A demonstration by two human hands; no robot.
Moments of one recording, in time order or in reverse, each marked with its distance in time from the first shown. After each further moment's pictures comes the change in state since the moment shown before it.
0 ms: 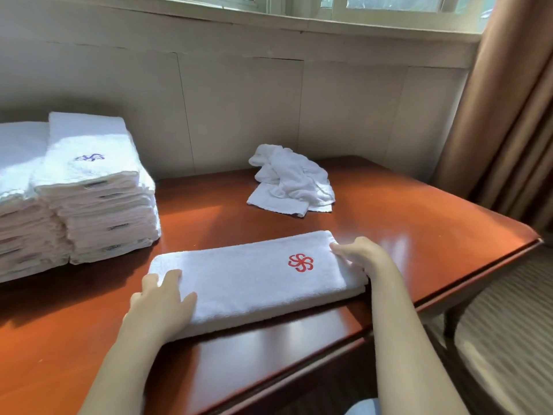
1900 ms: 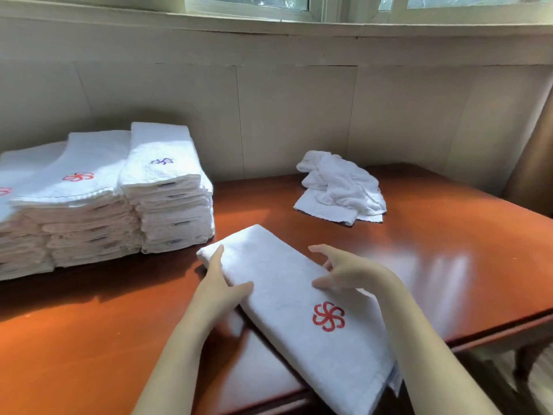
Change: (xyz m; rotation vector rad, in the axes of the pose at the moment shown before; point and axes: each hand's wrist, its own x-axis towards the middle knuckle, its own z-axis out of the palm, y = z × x) left_hand 0.013 -0.004 0.003 -0.646 -0.024 0.027; right_hand -0.037 -0.058 0.056 -0.287 -0.458 -0.476
